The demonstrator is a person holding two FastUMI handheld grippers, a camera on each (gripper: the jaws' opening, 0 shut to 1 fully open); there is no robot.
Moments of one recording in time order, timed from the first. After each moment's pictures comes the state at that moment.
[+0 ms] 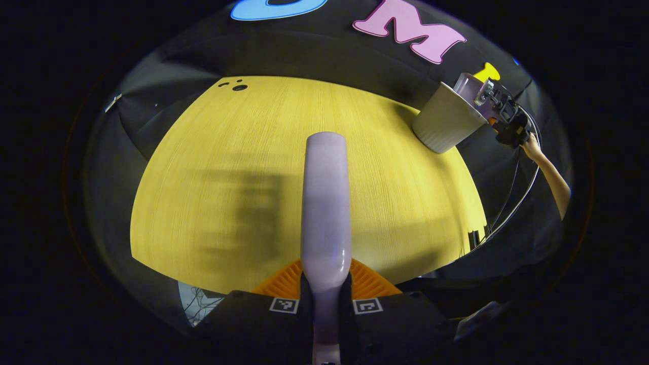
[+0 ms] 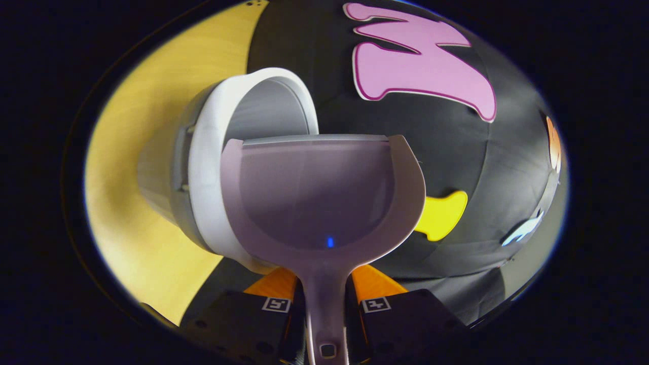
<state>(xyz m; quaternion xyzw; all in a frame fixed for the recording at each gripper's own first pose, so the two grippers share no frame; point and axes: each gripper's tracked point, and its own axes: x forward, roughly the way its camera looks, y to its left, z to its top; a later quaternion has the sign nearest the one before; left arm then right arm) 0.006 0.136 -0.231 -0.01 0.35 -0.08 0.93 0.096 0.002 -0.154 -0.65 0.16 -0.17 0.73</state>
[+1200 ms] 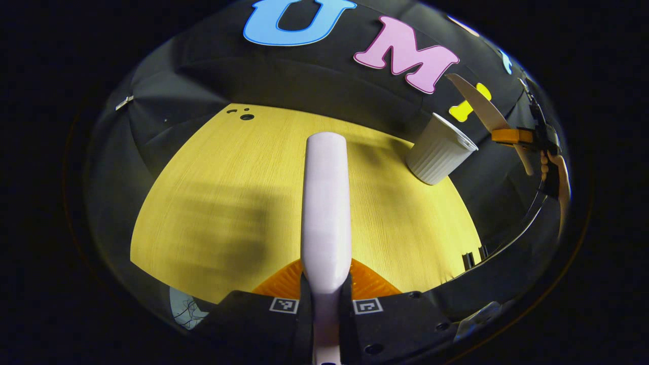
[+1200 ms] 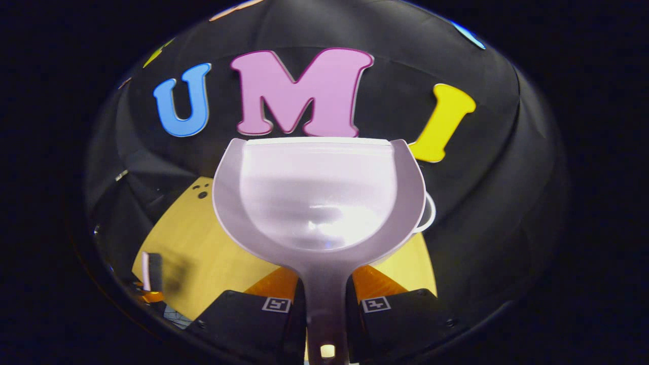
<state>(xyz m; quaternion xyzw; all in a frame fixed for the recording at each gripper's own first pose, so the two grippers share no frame) 0.013 0.139 -0.201 -0.03 0.25 -0.08 0.96 0.065 0.097 -0.108 -0.07 0.22 0.04 0.97</state>
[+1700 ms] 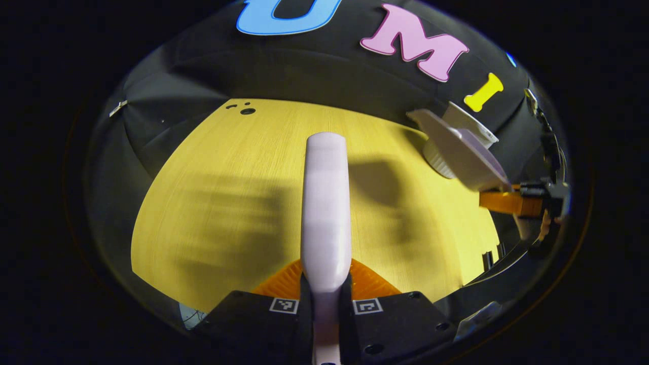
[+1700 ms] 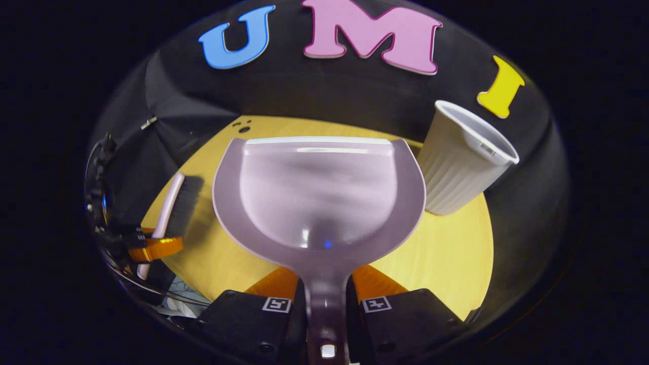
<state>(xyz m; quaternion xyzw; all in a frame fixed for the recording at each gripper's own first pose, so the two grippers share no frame) 0.068 0.144 -0.232 0.00 0.29 -0.05 0.96 0.046 0.073 -0.168 -0.10 0.36 0.10 0.92</state>
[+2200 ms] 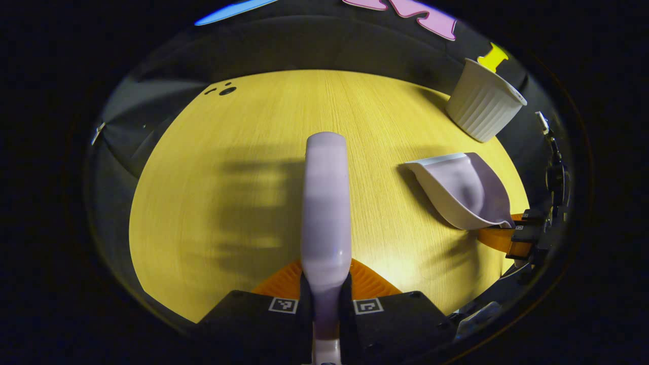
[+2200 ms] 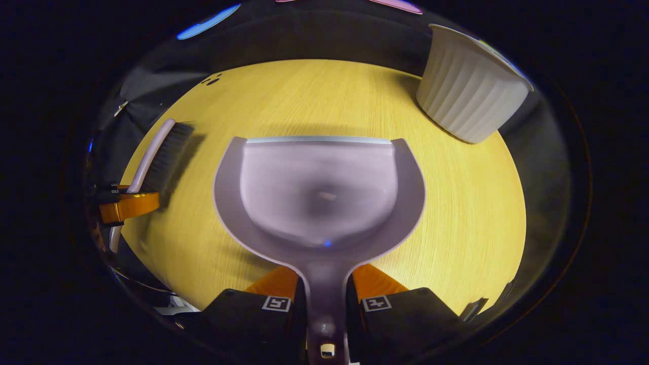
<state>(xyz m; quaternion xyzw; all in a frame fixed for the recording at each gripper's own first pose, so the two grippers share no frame) 0.138 0.136 -0.287 0.08 0.38 -0.02 0.92 0.033 0.063 -0.191 -0.07 0.46 0.05 0.89</state>
